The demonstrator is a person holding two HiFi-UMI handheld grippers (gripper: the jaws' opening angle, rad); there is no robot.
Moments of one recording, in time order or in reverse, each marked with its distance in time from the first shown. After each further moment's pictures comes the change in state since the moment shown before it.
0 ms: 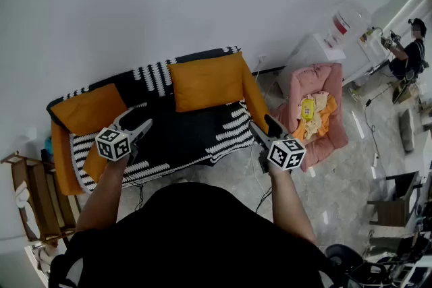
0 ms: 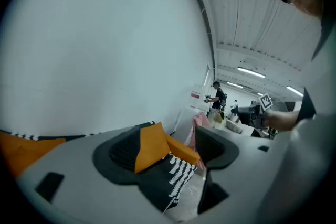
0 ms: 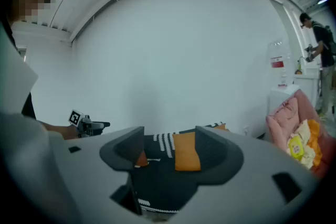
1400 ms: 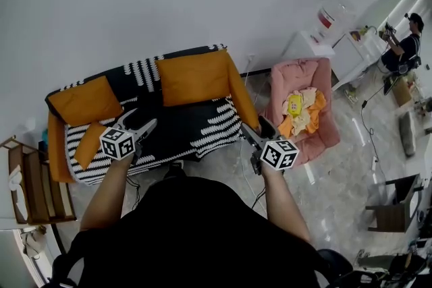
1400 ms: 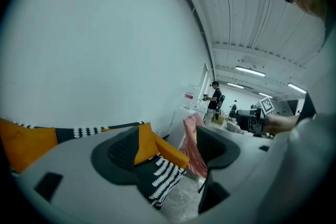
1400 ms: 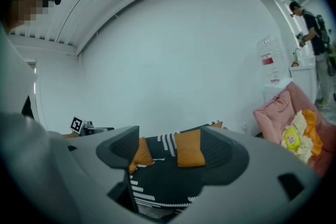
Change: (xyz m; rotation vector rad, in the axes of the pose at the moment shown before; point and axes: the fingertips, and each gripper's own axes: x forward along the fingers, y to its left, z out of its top) left arm 0.015 -0.163 -0.036 -0.006 -0.036 0.049; right arm -0.117 -0.057 -0.028 0.057 -0.045 0.083
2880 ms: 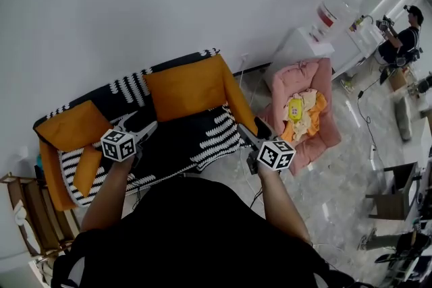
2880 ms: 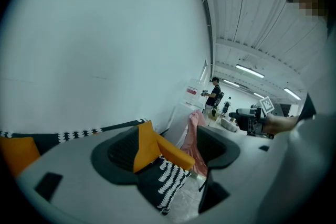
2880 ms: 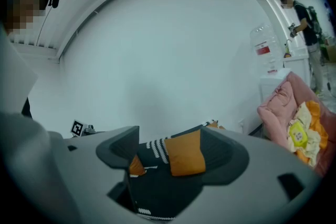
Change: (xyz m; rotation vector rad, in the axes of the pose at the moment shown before) left arm 0.136 0.104 0.030 -0.033 0.097 -0.089; right arm 0.127 -0.063 0.025 0.099 0.015 -0.095
